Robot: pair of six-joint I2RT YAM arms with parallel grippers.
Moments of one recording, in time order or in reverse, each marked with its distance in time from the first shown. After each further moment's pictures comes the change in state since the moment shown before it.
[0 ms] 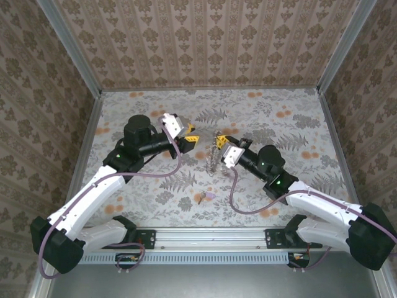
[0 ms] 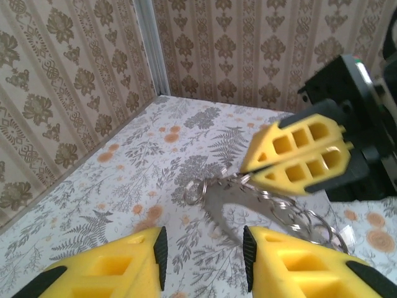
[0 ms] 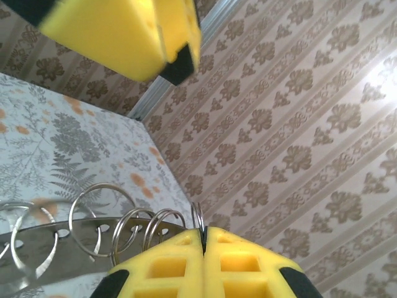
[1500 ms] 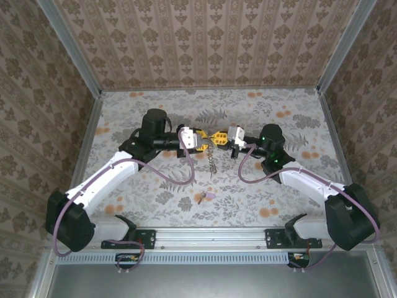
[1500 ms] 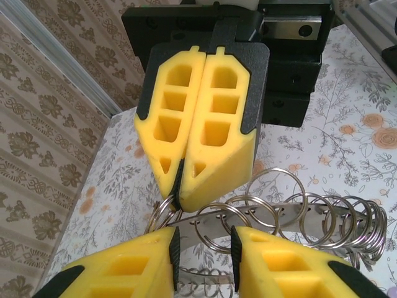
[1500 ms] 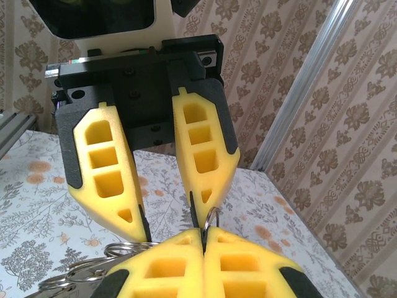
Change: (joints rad) left arm -0.005 0.203 0.065 -0.057 0.194 0.555; right arm -0.224 0.232 0.150 0.066 -0.697 0.358
